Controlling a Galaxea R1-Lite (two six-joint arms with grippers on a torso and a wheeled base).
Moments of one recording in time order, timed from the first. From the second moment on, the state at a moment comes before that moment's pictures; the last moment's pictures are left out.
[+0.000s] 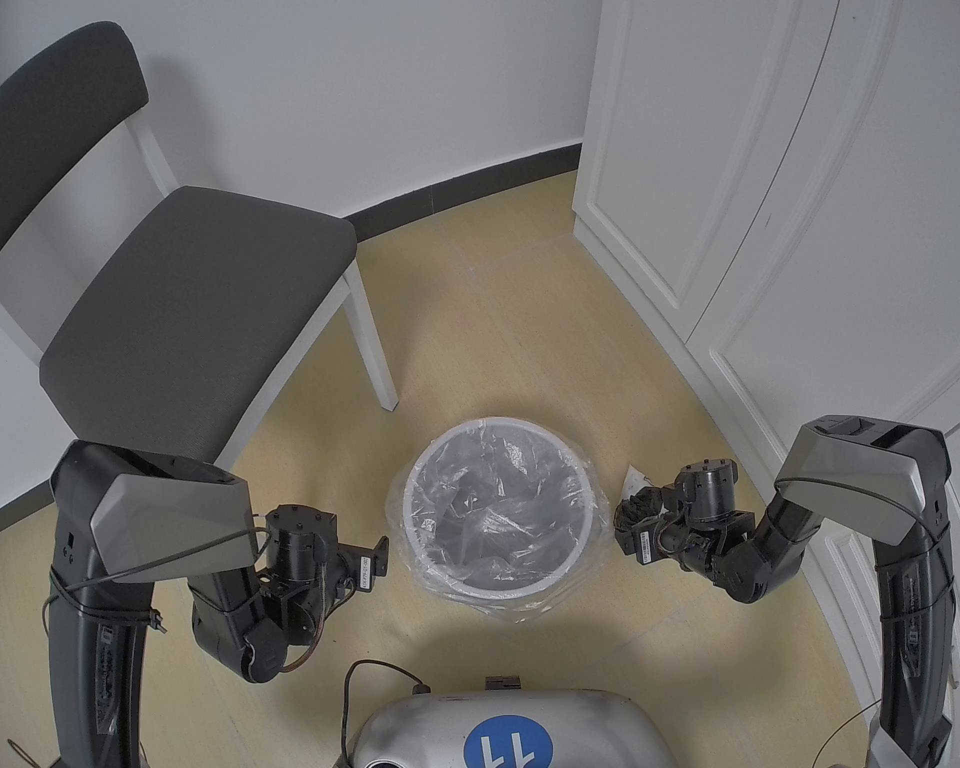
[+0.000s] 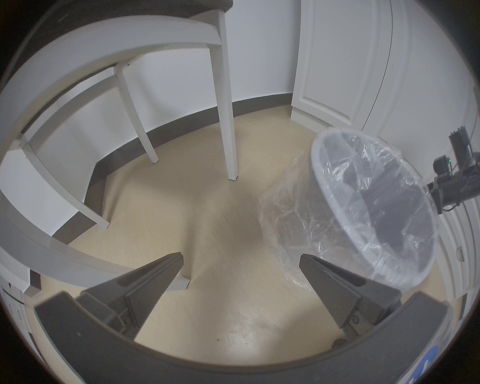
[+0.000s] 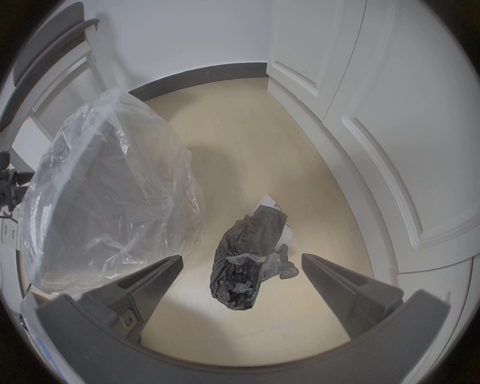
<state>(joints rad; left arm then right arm) -0.41 2.42 -0.62 -1.38 0.29 -0.04 0.32 2.43 -0.94 -0.94 -0.19 -0.03</state>
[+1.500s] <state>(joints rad) -0.41 2.14 -0.50 -1.42 0.29 -0.03 0.36 2.52 -0.95 -1.15 -0.13 0.01</state>
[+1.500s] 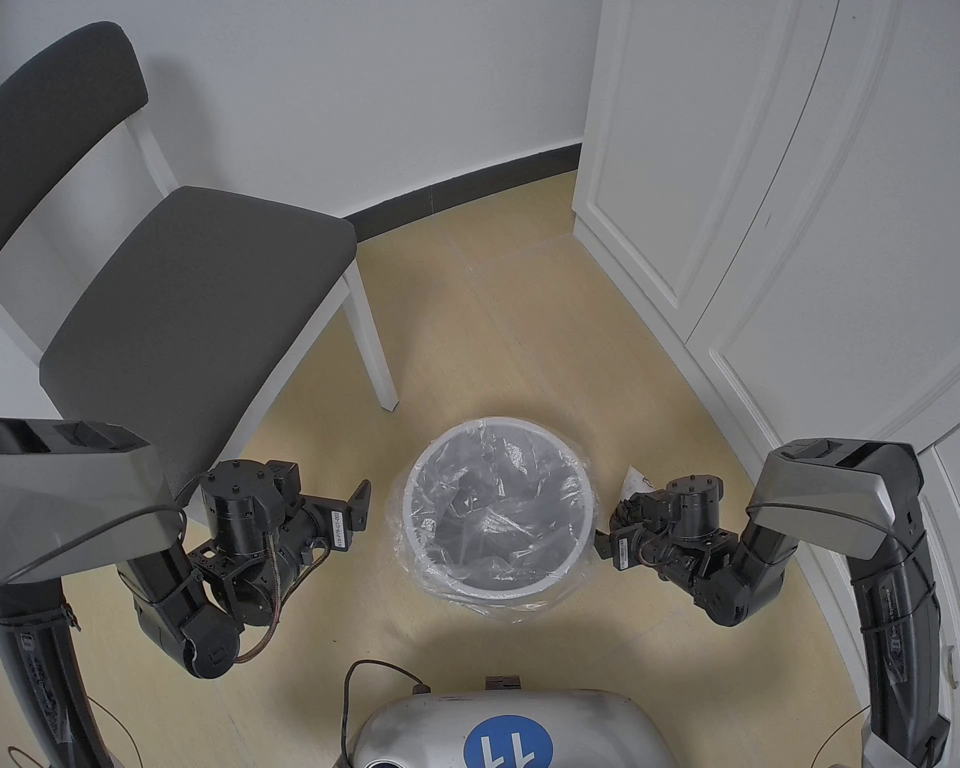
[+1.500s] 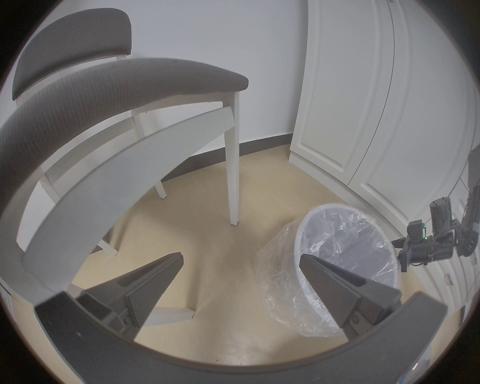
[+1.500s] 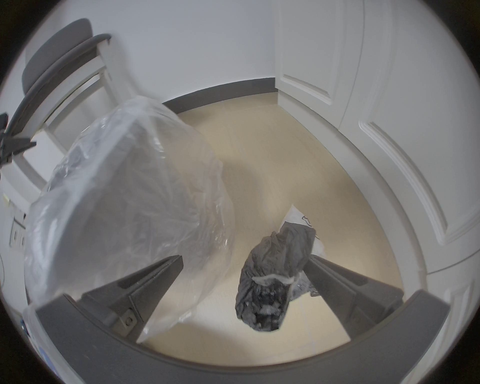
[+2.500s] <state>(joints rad) -0.47 1.91 -0.37 -1.42 0.28 0.04 0.34 2.12 -0.58 -1.07 -0.30 -0.35</state>
